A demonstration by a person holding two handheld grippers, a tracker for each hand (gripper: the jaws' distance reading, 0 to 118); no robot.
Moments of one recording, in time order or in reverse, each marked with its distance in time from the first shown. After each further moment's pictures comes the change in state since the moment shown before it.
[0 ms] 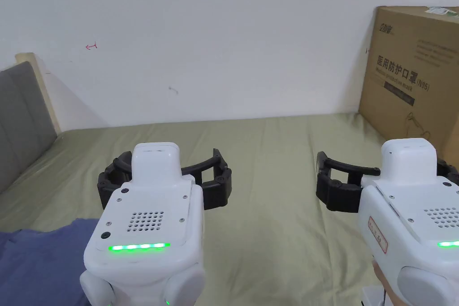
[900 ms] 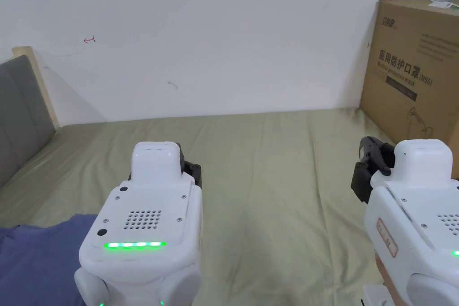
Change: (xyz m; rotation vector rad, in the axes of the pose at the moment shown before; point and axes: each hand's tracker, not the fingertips) left arm -0.004 -0.004 -0.004 -0.046 -0.040 -0.003; right arm 0.008 -0.009 0.002 0.033 0.009 -0.067
